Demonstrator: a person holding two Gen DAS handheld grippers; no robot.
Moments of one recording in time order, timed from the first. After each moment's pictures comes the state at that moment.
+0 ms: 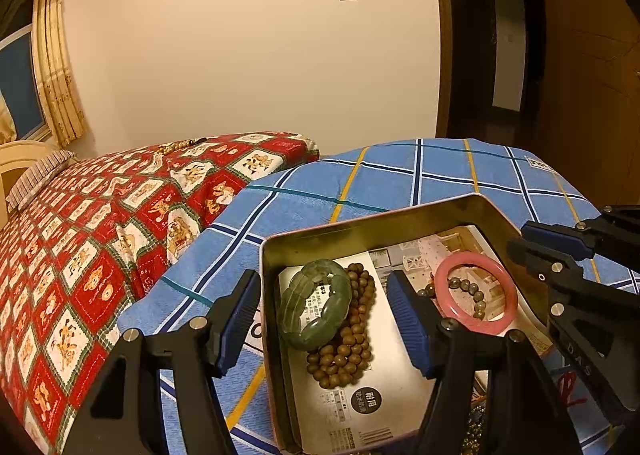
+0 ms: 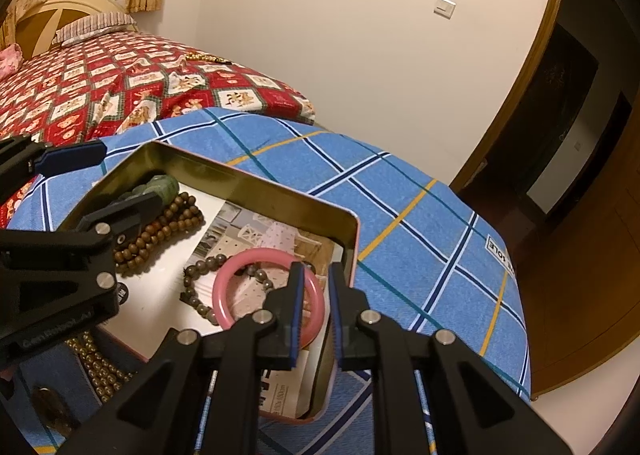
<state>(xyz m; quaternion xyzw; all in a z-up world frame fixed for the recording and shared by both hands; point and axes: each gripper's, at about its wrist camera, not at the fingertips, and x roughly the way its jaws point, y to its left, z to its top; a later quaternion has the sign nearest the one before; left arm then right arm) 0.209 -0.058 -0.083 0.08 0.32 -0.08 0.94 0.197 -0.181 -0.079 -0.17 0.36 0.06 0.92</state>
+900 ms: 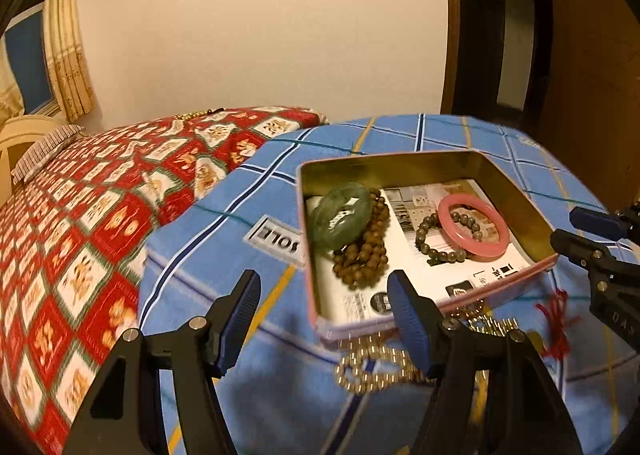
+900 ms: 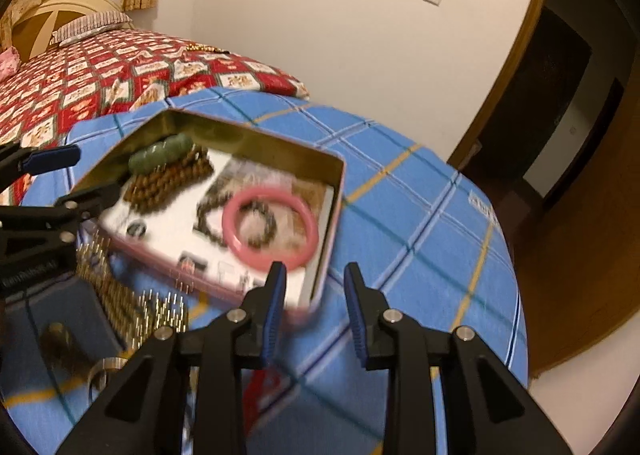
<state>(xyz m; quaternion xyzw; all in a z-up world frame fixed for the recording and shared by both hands) 0.142 -0.022 -0.095 0.05 0.34 -0.07 0.94 0.139 -0.199 -0.086 -0.15 0.37 0.04 0.92</state>
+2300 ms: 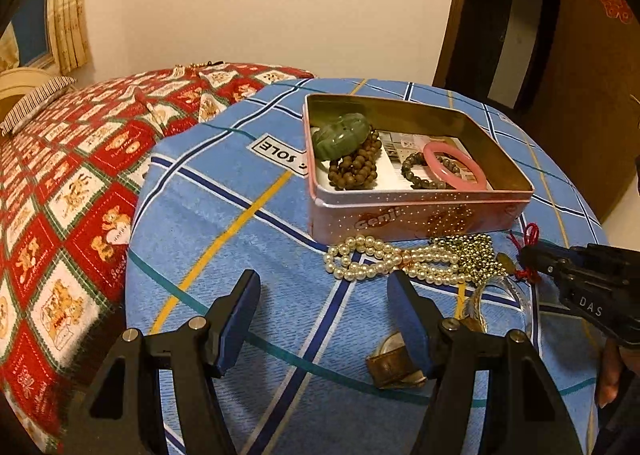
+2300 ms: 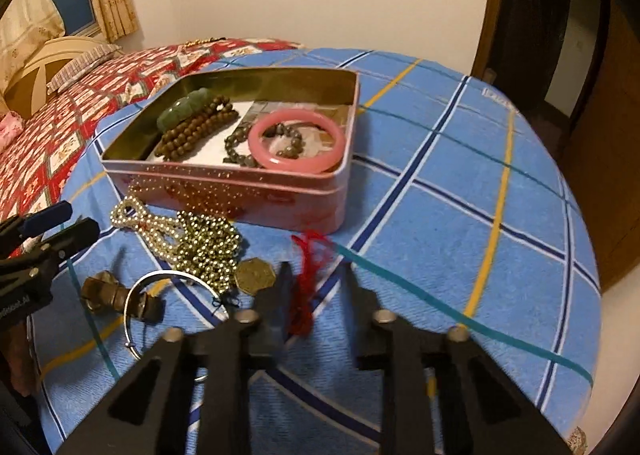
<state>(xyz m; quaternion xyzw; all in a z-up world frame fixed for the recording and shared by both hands) 0.099 -0.002 -0.119 0.00 0.40 -0.10 0.91 0.106 -0.214 -0.124 -0.01 0.44 0.08 0.89</state>
